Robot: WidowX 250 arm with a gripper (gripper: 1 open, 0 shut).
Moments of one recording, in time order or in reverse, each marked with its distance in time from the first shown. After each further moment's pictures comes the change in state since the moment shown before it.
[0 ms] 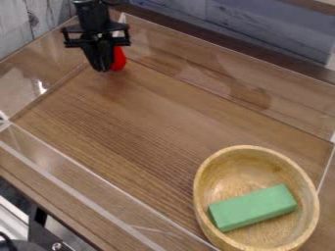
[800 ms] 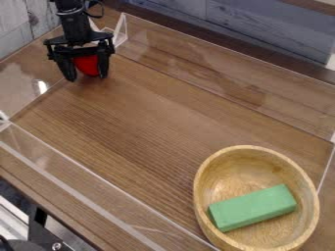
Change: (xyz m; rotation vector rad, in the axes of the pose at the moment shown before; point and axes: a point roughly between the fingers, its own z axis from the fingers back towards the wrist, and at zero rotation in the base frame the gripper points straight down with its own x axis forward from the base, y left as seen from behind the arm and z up) arm -0.003 0.024 -0.011 0.021 0.035 0.165
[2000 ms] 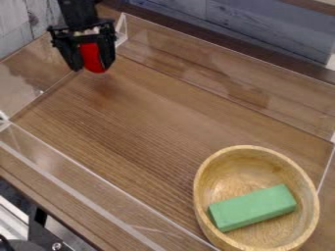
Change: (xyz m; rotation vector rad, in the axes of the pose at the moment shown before) arm -0.027 -0.018 0.030 -0.116 0.123 -0.262
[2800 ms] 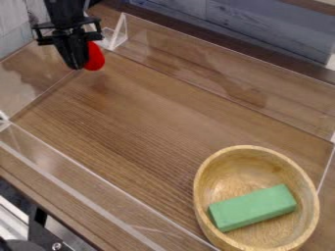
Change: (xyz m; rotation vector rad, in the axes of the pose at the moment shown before) arm 0.002 0.023 0.001 0.037 -0.025 0.052
